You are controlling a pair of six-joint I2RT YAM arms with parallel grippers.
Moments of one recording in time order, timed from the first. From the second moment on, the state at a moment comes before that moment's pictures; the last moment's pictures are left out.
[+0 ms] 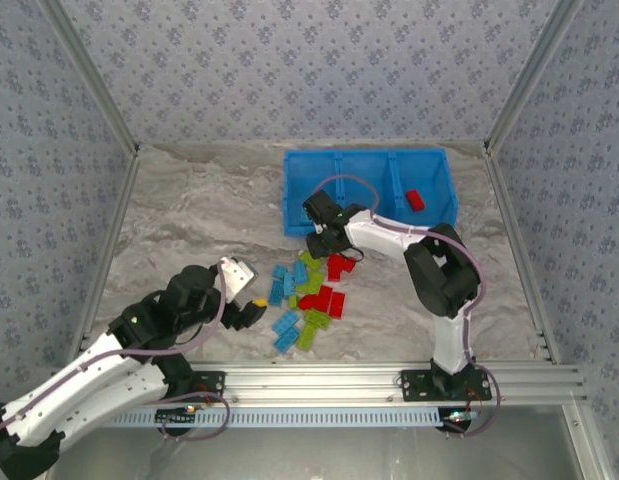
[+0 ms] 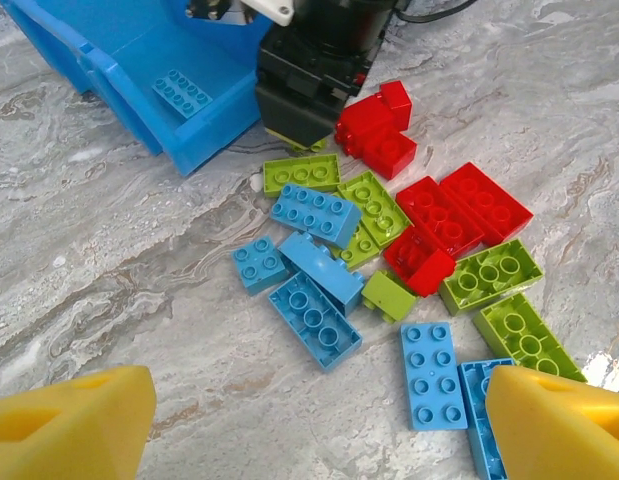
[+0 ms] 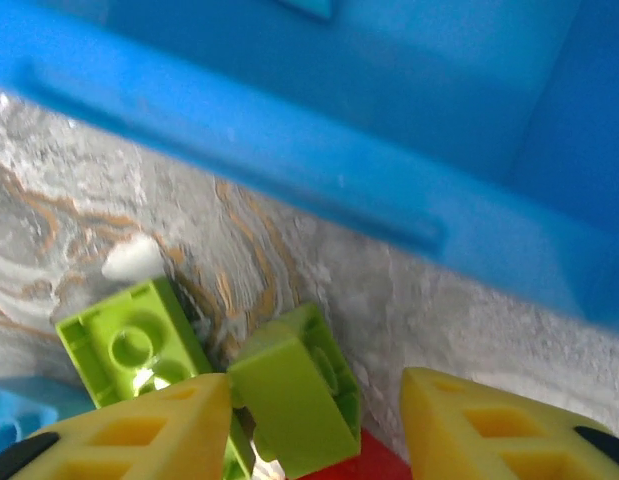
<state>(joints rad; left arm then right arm) -0.87 0.59 0.63 -0.65 -0.07 0.04 0.70 1.96 1.38 -0.59 0.08 0.27</state>
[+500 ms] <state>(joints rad) -0.87 0.58 0.63 -0.65 -0.07 0.05 0.70 1.87 1.33 -0.63 0.09 0.28</state>
